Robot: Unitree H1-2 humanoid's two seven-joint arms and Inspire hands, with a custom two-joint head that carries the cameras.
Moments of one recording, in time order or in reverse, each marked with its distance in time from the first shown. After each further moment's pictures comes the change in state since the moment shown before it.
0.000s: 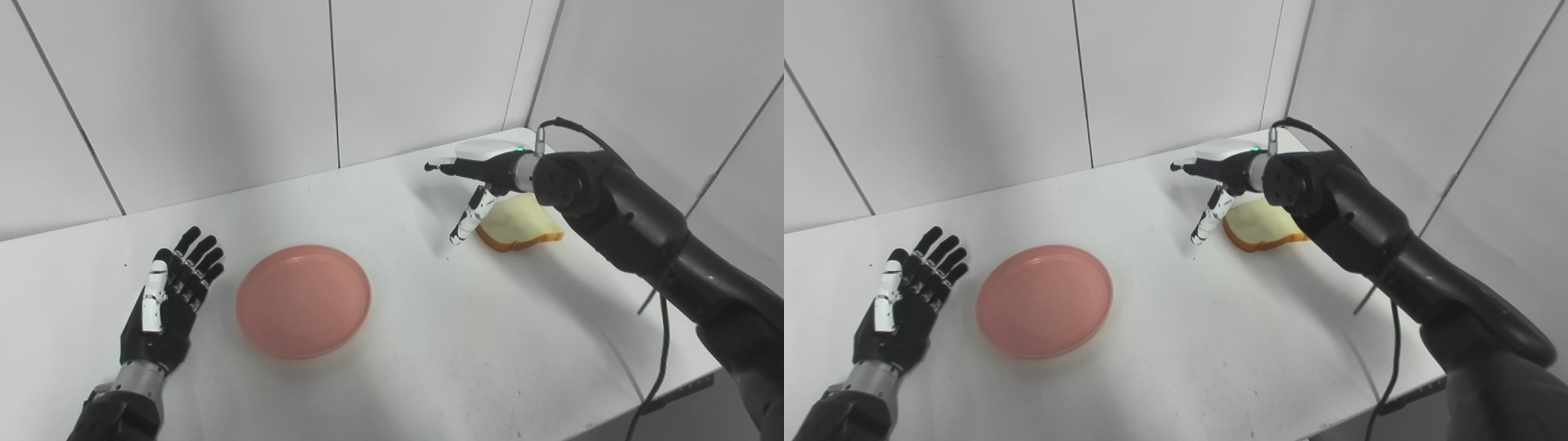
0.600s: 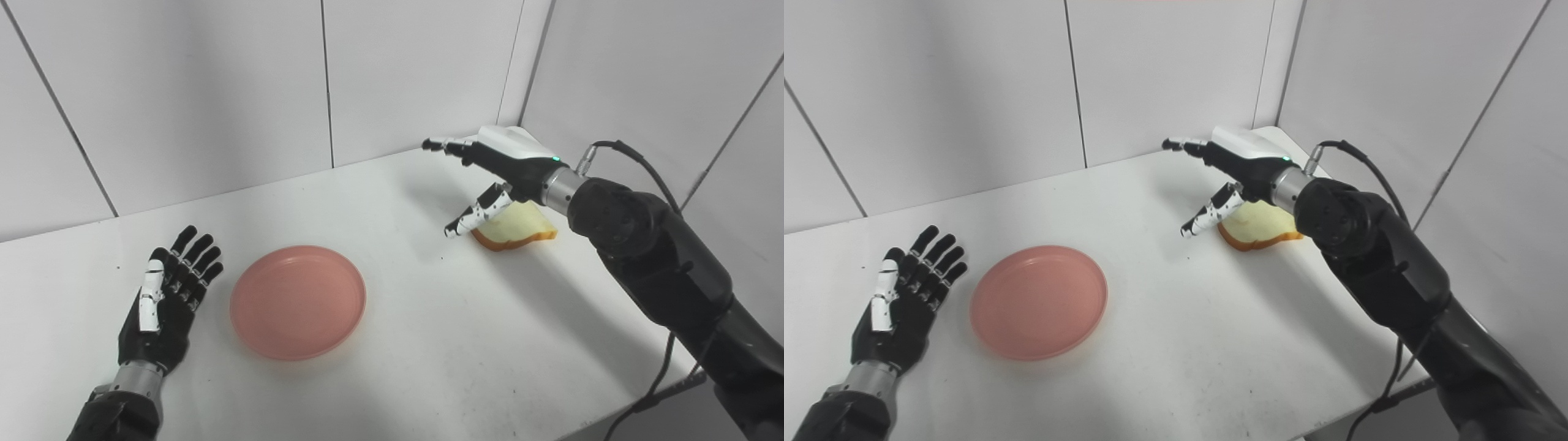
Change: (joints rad) left arm -0.011 -0.008 0.002 0.023 -0.009 -0.002 -0.003; right arm 0.222 0.026 -0.243 -0.257 0.185 0.036 -0.186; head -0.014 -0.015
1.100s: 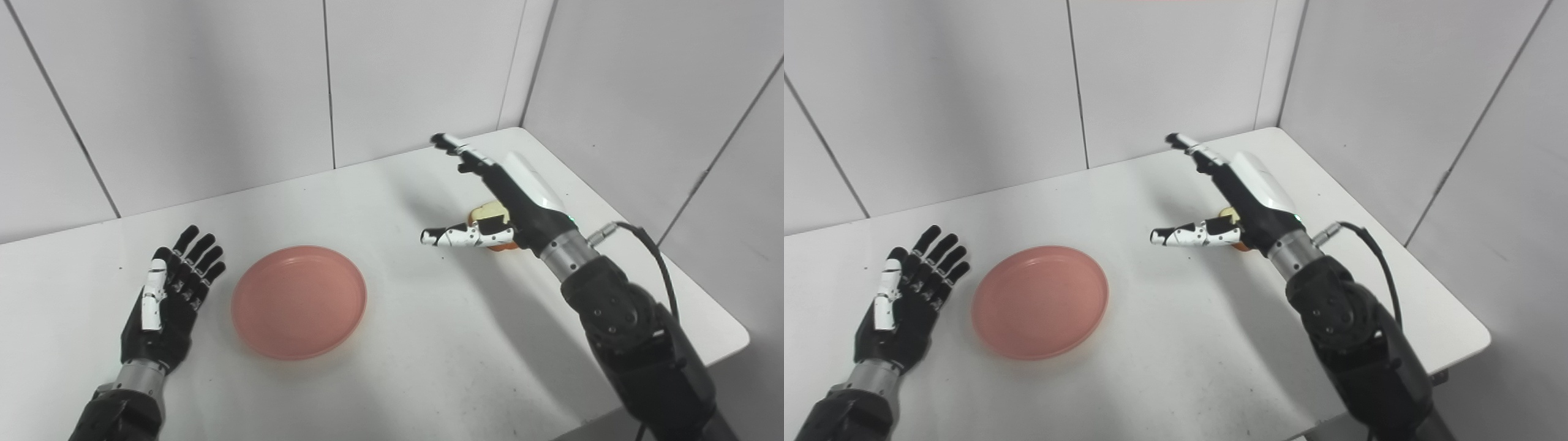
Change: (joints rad) left arm -0.015 -0.010 0.014 0.029 -0.011 -0.002 -0.010; right arm 0.254 0.253 -0.210 -0.194 0.042 -0.119 -0.351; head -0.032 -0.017
